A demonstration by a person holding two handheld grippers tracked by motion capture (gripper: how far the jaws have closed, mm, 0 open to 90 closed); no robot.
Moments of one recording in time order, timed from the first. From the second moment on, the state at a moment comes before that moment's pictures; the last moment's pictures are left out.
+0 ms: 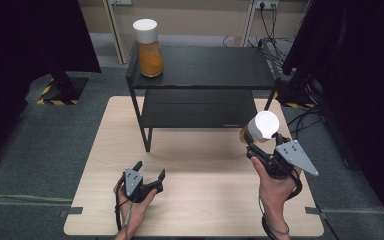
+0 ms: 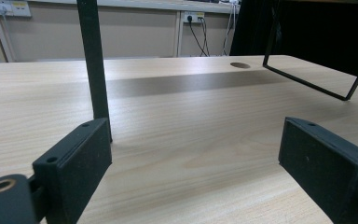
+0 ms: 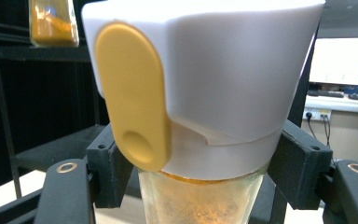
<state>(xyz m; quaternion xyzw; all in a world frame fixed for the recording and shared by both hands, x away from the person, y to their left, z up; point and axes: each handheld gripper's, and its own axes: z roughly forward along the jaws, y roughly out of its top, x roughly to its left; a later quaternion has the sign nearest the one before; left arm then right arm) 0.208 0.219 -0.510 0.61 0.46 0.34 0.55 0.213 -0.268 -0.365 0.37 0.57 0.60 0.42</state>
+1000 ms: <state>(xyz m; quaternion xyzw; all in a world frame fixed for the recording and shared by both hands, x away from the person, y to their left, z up) 0.208 0.219 -0.510 0.61 0.46 0.33 0.55 0.245 -0.258 -0.296 0.37 0.55 0.61 0.44</state>
